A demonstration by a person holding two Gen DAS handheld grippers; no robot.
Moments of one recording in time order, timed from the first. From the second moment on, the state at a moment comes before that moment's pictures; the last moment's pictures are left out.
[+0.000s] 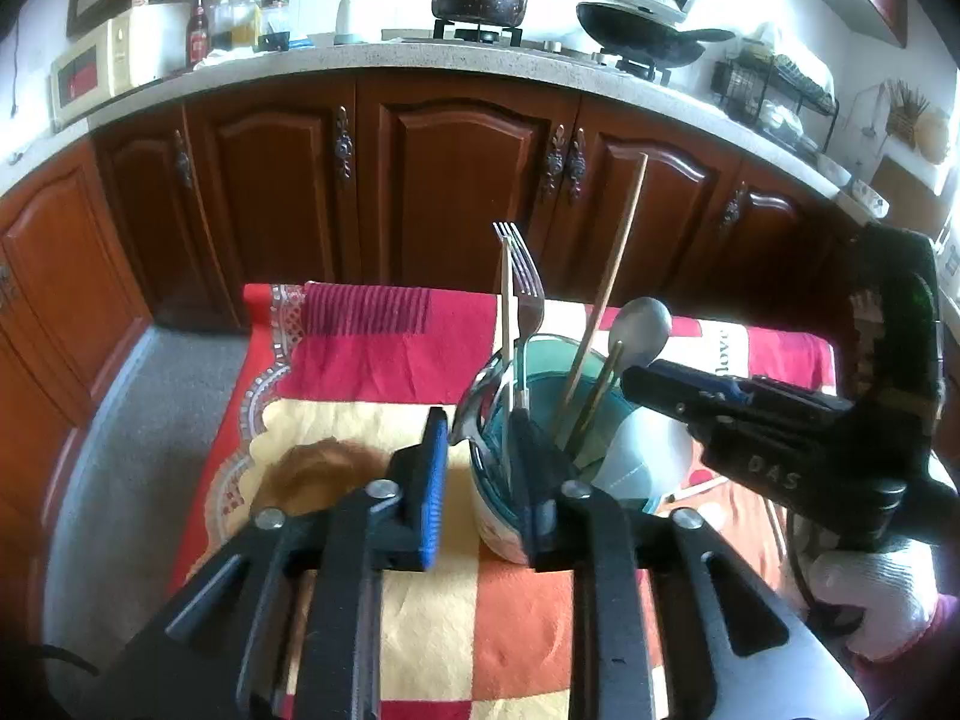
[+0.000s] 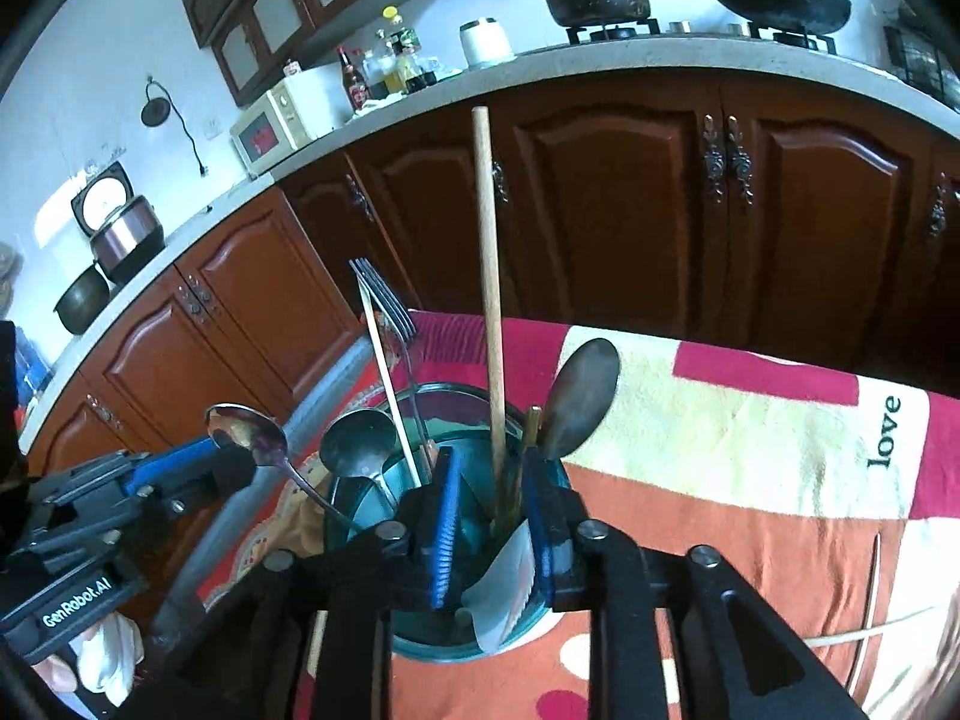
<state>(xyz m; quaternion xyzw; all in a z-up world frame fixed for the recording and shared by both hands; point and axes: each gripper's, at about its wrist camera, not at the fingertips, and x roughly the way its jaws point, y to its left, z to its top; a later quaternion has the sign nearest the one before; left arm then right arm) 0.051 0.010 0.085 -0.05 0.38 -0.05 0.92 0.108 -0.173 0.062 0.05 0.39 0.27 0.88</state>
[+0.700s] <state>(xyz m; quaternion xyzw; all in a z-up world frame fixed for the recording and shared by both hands) 0.009 -0.027 0.128 -0.08 0.35 -0.11 0.93 0.026 -0.312 0.069 0.11 0.36 0.19 0.91</state>
